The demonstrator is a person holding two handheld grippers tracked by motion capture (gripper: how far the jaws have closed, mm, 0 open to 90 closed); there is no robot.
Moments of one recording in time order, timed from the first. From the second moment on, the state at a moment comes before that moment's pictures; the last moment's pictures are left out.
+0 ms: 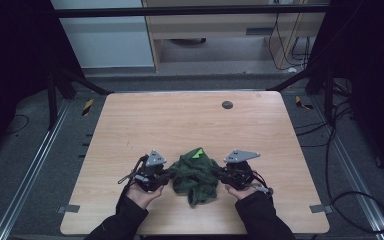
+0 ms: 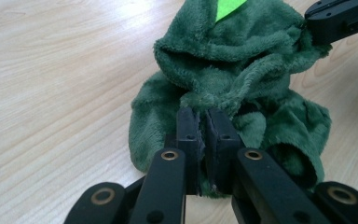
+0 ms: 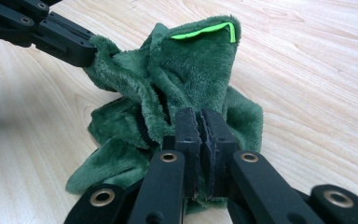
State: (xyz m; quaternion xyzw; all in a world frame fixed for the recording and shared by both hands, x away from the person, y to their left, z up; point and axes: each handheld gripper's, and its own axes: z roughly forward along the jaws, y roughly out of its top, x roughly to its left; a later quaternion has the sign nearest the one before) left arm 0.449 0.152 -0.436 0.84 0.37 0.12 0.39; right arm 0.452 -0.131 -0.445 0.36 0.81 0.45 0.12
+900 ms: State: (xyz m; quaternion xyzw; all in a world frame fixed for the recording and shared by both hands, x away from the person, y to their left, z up) left arm 0.430 0.152 -0.462 0.86 0.37 0.09 0.35; right arm 0.429 -0.134 -0.471 0.37 0.82 0.43 0.07
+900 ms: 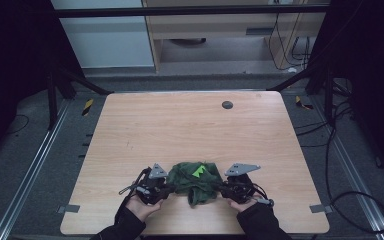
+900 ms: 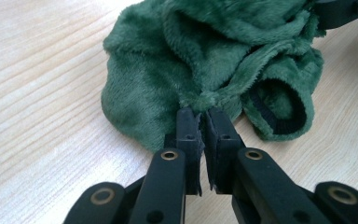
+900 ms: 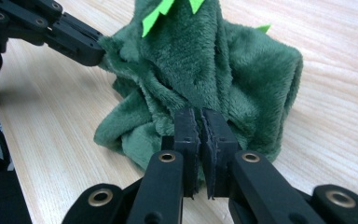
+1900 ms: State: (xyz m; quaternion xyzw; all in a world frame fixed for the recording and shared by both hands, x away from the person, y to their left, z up) left arm 0.435 0.175 -0.430 0.82 0.40 0.12 0.39; right arm 0.436 -0.153 -0.446 0.39 0.79 0.46 0.11
